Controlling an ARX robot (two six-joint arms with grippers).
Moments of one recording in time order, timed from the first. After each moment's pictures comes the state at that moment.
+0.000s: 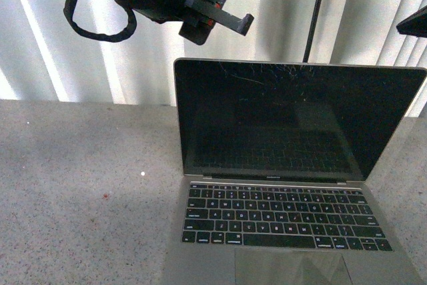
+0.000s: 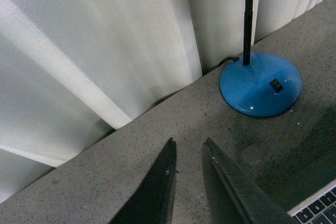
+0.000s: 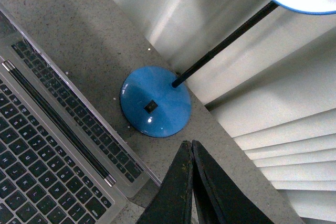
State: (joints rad) left arm -0.42 1.83 1.32 0.15 -0.03 0.33; right arm 0.00 1.60 1.09 -0.02 -0.35 -0.77
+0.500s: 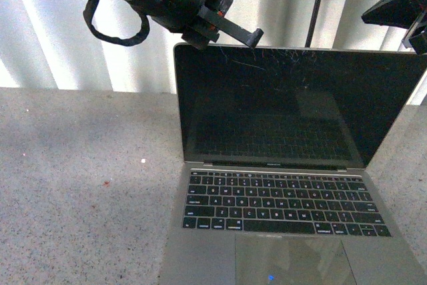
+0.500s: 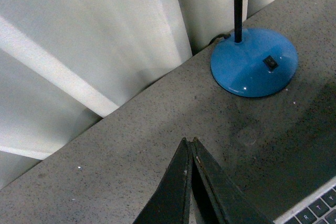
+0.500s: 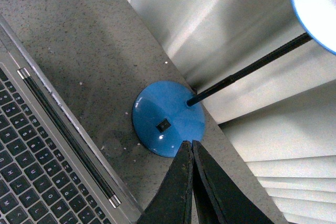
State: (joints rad) left arm -0.44 1.90 1.37 0.07 -0.02 0.36; right arm 0.05 1.71 1.21 -0.09 -0.38 -0.81
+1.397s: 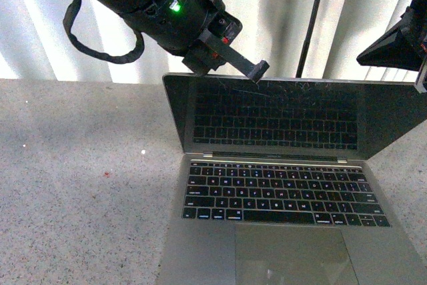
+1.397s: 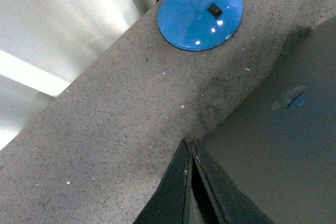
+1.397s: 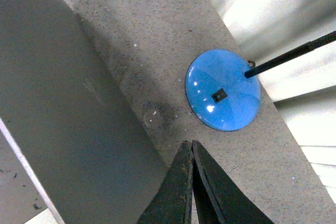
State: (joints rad) left arm -0.47 1.84 1.28 -0.06 0.06 0.43; right arm 0.07 1.69 1.14 -0.23 -0.41 -0.88
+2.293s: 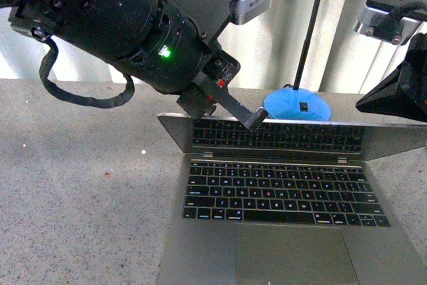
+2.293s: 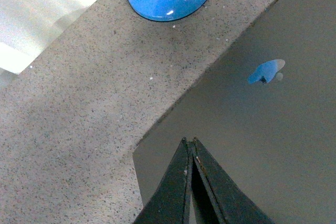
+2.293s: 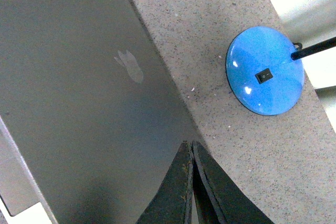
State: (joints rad) left arm -0.50 1.79 1.14 -0.02 0.08 0.40; right arm 0.09 1.65 1.01 -0.25 -0.38 -0.95
